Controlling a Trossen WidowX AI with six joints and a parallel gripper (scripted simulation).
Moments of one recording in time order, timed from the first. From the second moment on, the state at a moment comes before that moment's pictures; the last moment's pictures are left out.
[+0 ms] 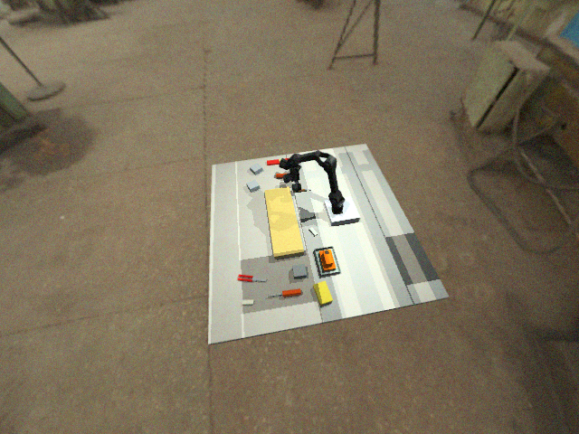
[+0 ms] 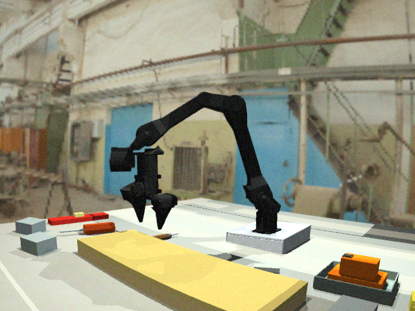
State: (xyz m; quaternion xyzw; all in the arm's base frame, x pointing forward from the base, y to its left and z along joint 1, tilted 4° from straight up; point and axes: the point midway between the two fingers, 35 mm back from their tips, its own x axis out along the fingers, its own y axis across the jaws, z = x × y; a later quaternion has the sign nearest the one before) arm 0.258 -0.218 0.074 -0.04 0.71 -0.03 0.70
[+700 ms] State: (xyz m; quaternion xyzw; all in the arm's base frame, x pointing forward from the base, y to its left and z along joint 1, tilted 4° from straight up) arm 0.259 -0.221 0.041 -0.04 0.71 -0.03 0.70
